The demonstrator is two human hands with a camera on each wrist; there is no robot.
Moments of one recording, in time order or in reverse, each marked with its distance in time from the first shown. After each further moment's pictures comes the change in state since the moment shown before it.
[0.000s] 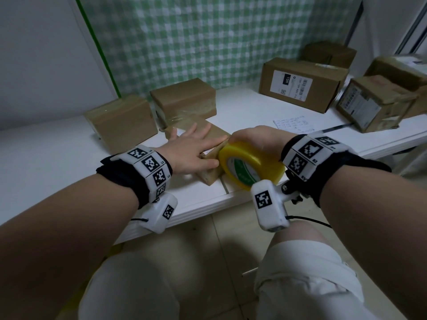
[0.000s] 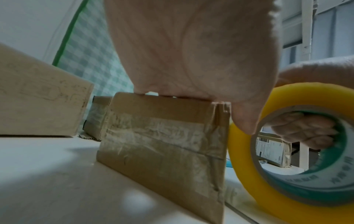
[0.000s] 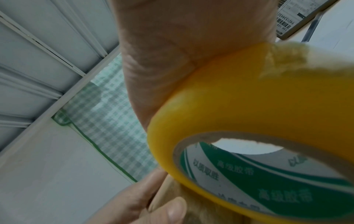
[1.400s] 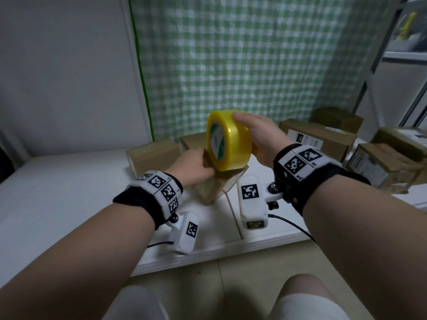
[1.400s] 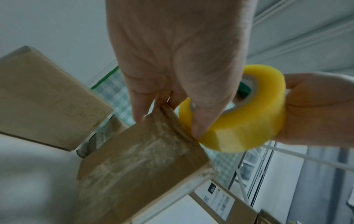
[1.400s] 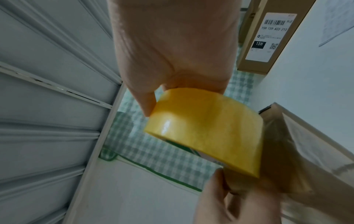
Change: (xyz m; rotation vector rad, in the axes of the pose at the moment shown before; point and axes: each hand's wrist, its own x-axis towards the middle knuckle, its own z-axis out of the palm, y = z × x) left_hand -0.019 -0.027 -0.052 -0.460 0.456 -0.219; right_hand 0.012 -0.089 -0.020 0.736 0.104 -0.405
